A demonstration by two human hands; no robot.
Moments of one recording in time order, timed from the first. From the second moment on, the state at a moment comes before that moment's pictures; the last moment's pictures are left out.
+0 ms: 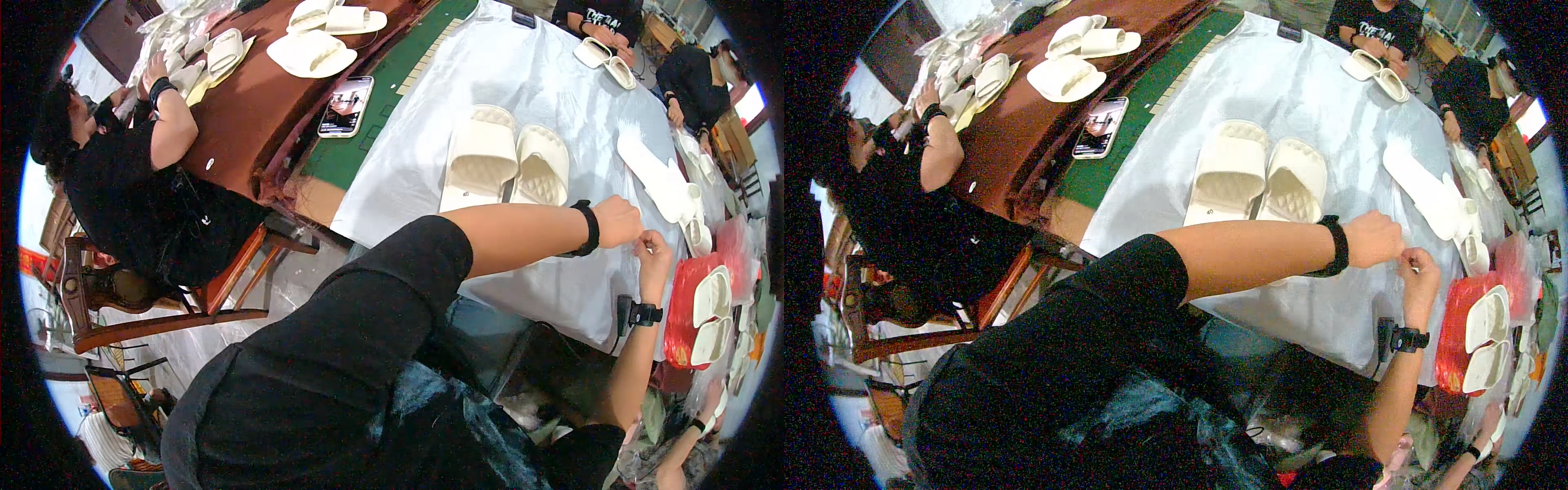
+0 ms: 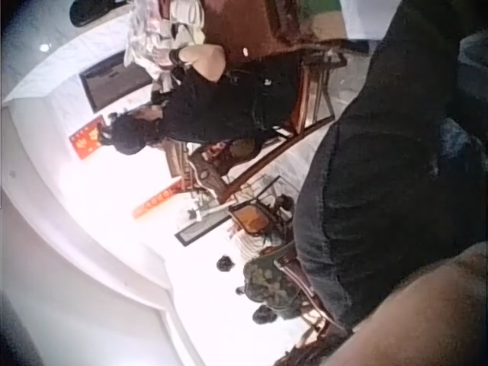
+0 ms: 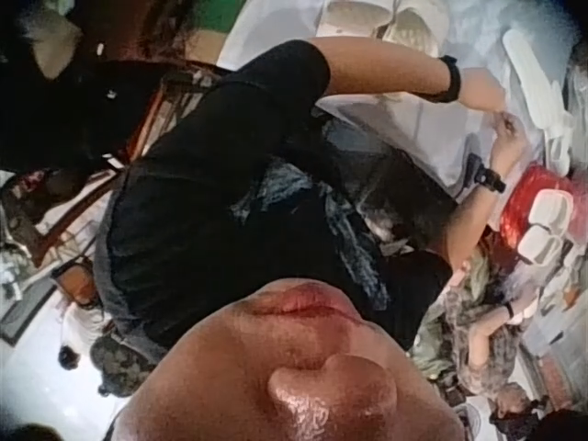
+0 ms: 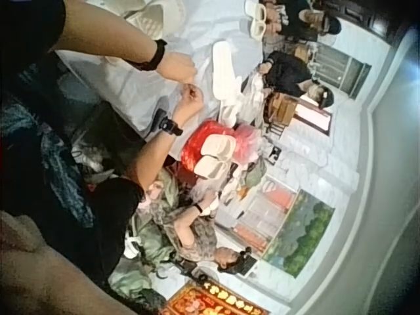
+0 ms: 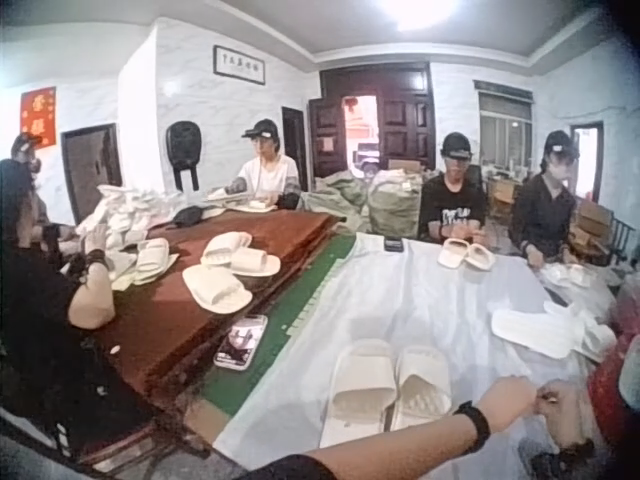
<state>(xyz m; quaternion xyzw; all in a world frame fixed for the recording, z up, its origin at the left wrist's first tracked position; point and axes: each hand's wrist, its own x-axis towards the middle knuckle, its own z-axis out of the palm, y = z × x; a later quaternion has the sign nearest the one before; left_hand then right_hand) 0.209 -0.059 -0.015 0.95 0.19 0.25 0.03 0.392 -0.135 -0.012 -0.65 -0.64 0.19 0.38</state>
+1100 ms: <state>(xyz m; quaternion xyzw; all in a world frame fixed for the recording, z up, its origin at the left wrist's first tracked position) 0.222 -0.046 -0.054 0.96 0.20 0.18 0.00 0.394 -0.140 -0.026 -0.64 -0.74 -0.04 0.20</state>
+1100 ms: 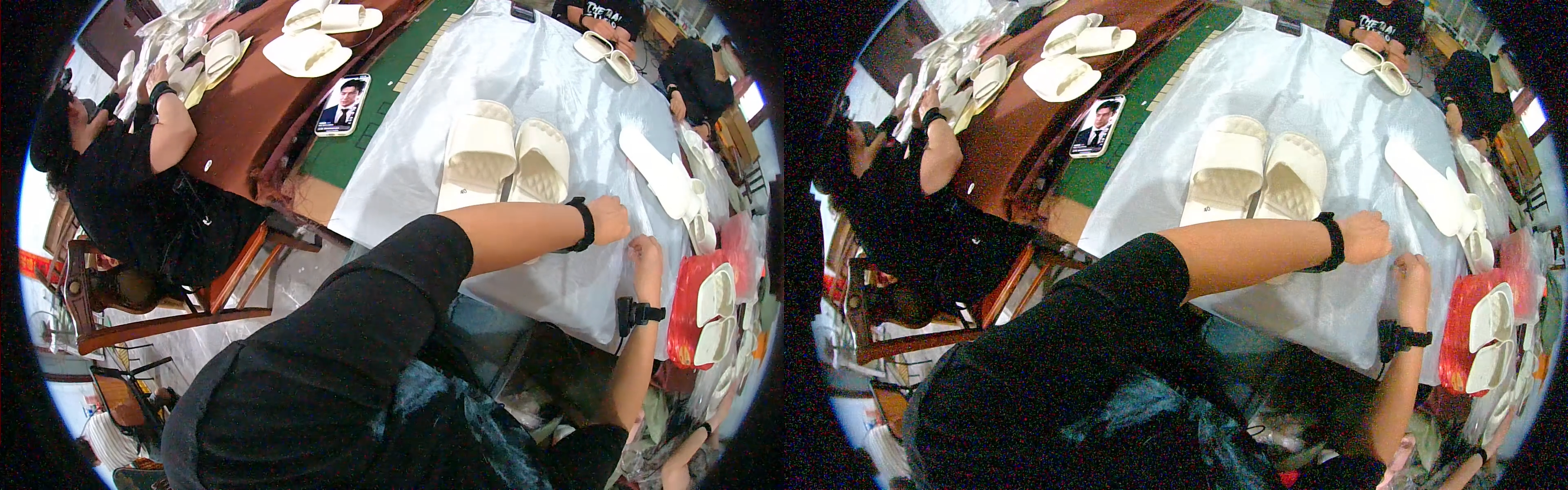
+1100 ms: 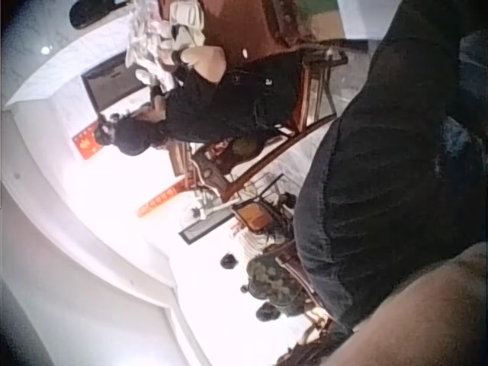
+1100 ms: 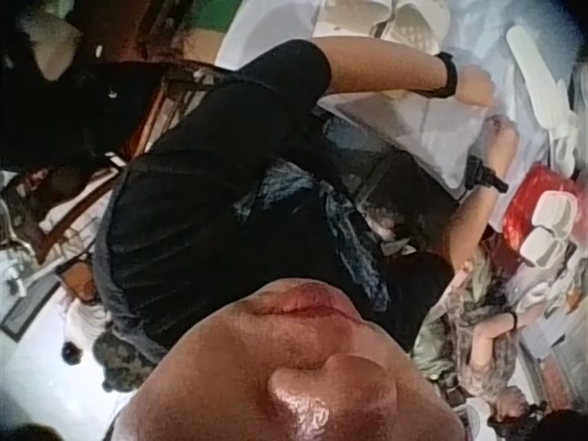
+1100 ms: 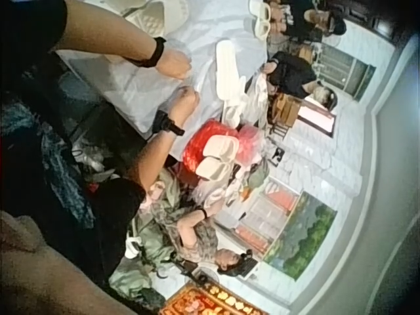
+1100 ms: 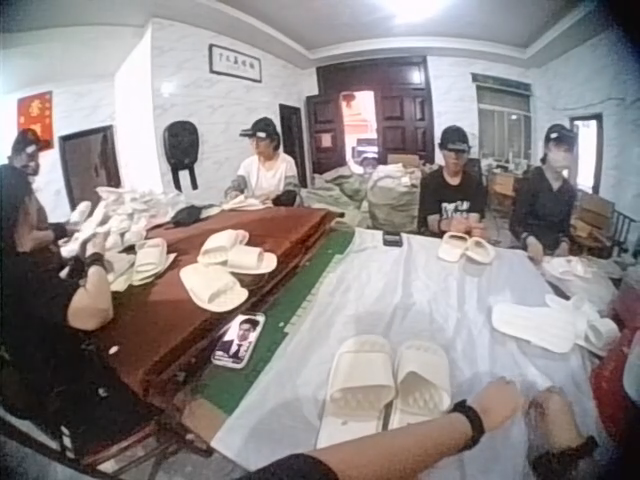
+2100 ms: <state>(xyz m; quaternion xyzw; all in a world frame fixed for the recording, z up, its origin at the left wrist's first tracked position) 0.213 -0.051 -0.035 0.94 0.17 0.29 0.00 0.406 -0.158 -0.002 -0.65 -0.71 -0.01 0.27</state>
